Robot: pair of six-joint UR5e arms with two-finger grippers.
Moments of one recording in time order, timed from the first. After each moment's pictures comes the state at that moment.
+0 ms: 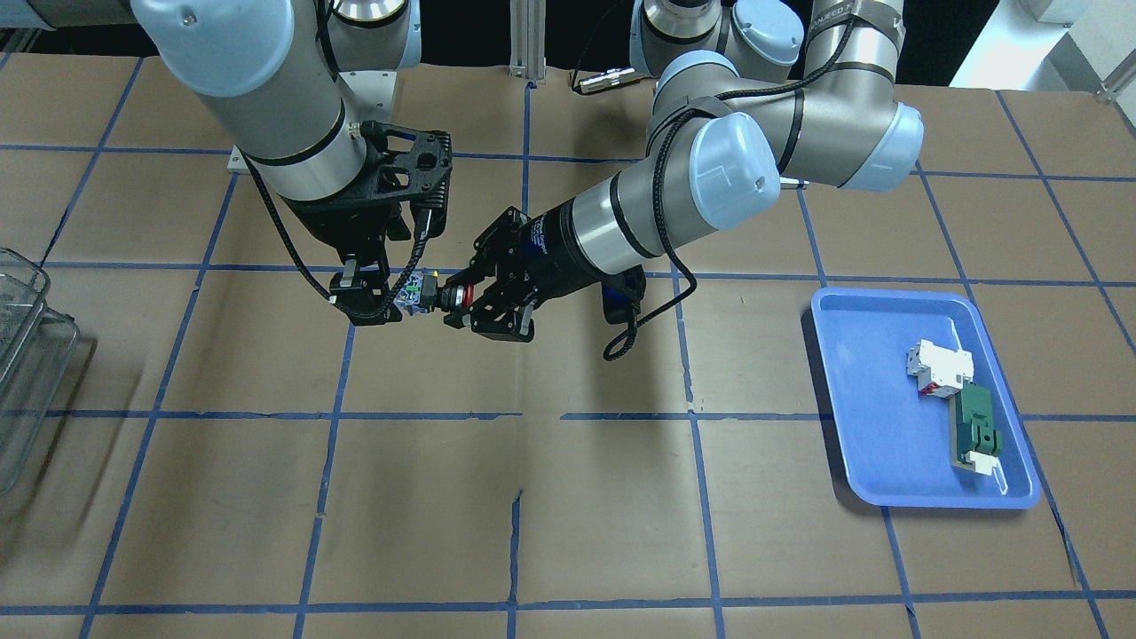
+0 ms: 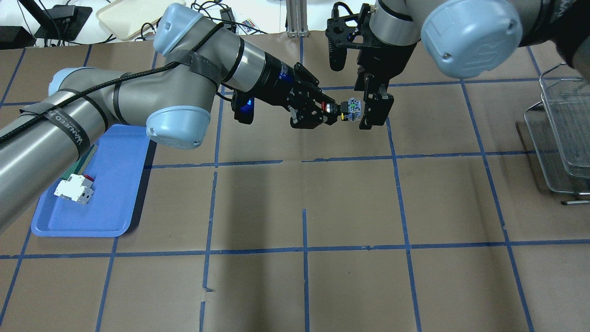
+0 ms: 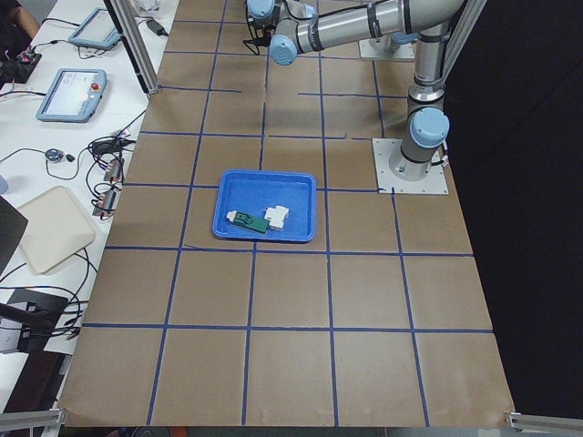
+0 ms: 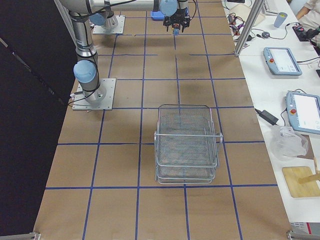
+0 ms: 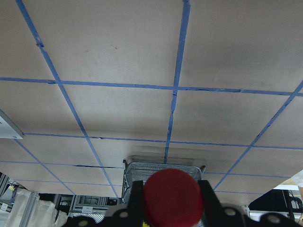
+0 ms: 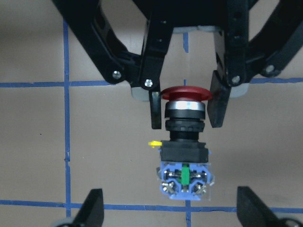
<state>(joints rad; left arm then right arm) -1.76 -1.84 -1.70 -1.00 0.76 -1.88 1.72 -1.40 1.48 -1.61 -1.42 -1.41</state>
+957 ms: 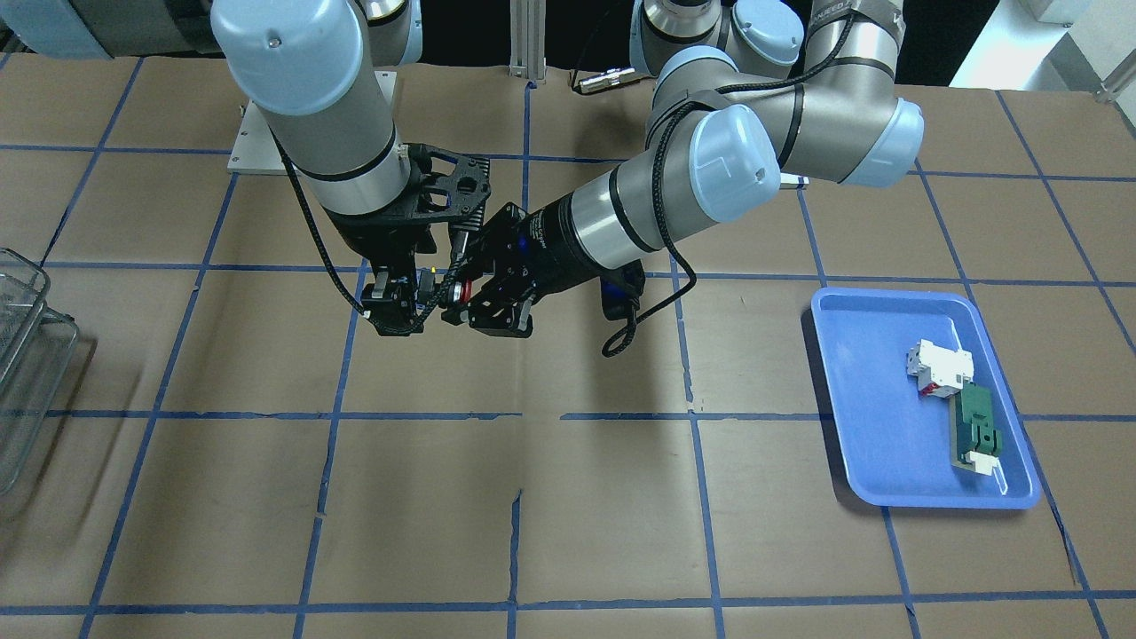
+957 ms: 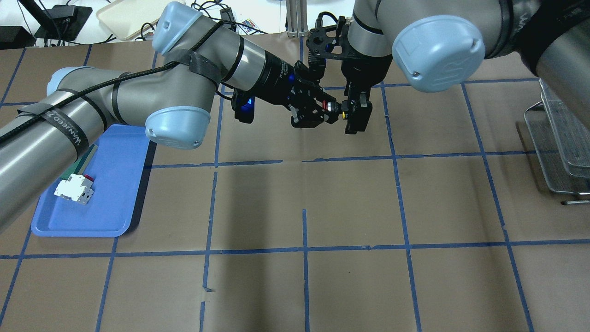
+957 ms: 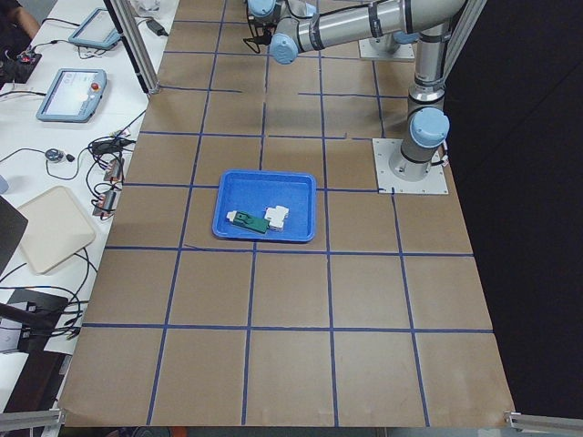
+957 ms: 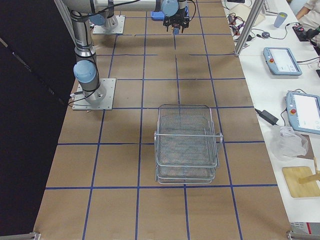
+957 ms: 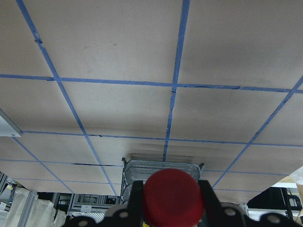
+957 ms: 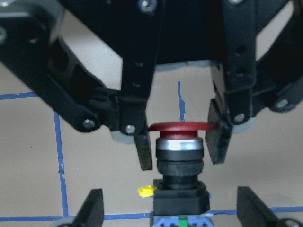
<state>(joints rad) -1.76 -1.83 -1.70 -0.99 0.75 -1.89 1.78 -1.37 1.50 -1.67 -1.46 -1.30</state>
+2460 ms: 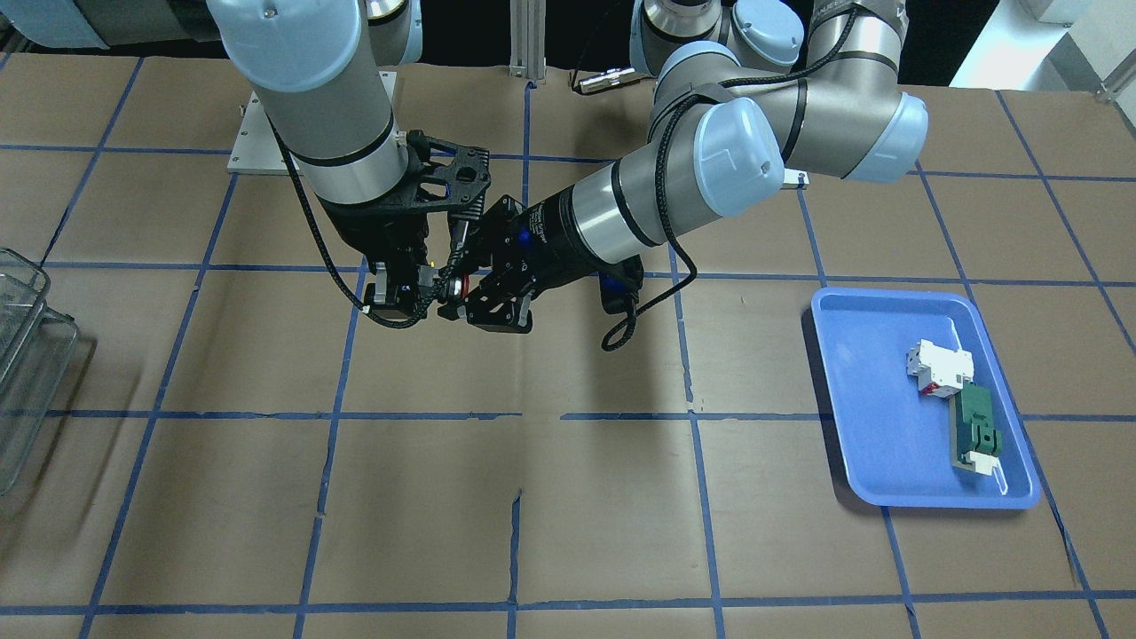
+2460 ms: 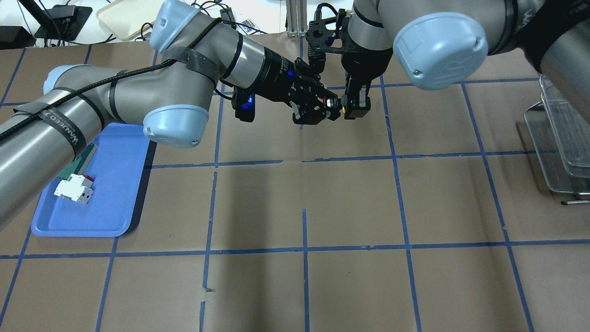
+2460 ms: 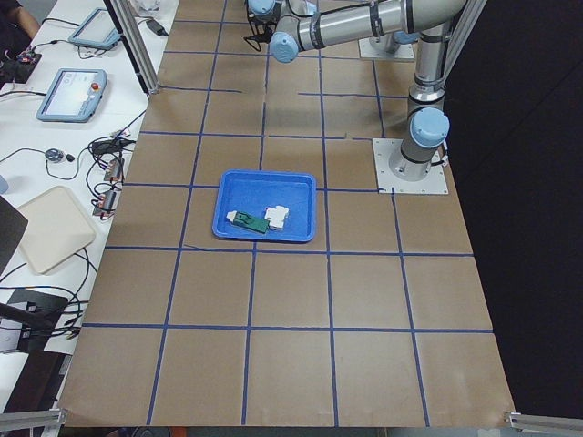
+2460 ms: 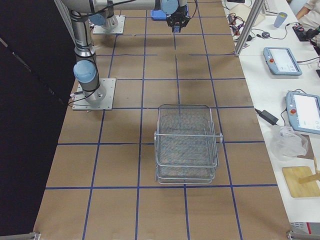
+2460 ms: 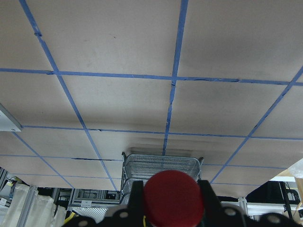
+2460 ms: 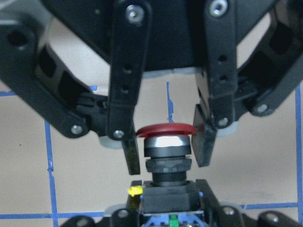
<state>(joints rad) -1.76 -1.83 -1.70 -0.99 0.73 -1.94 1.78 -1.38 1.48 -1.70 -1.47 -1.31</state>
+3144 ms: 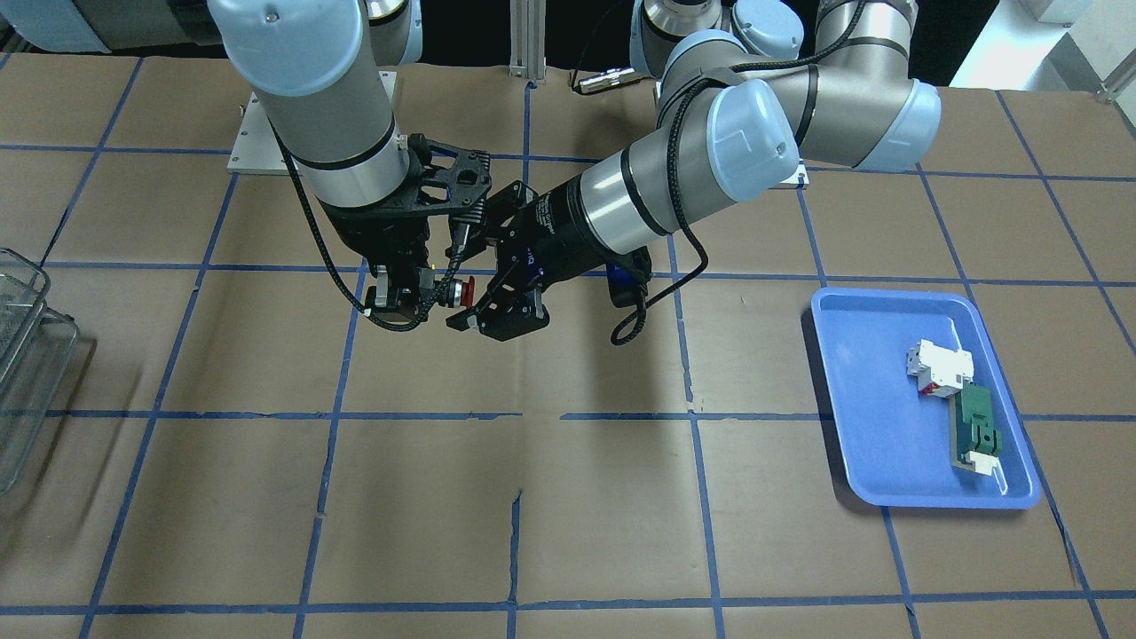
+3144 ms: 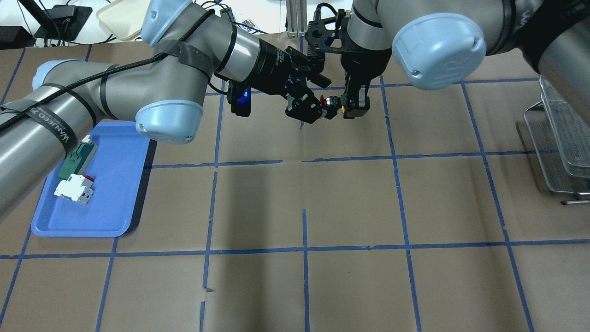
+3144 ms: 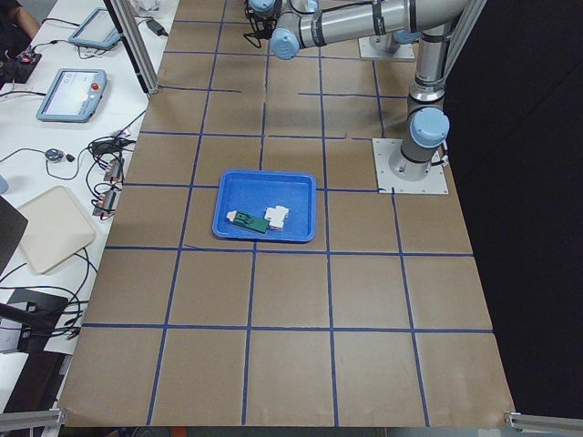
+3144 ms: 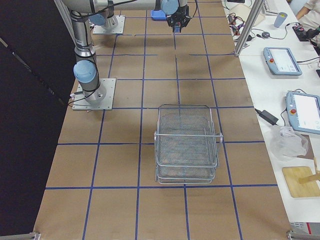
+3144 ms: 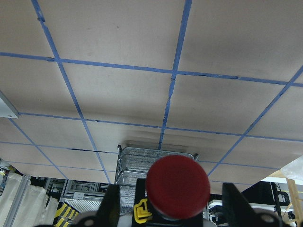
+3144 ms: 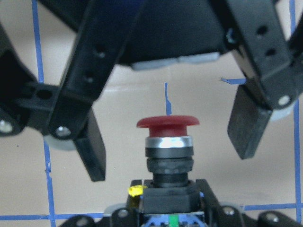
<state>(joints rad) -1.74 -1.81 -1.69 -0.99 0.74 -1.94 1.78 -1.37 1.48 -1.70 -1.47 -1.32</state>
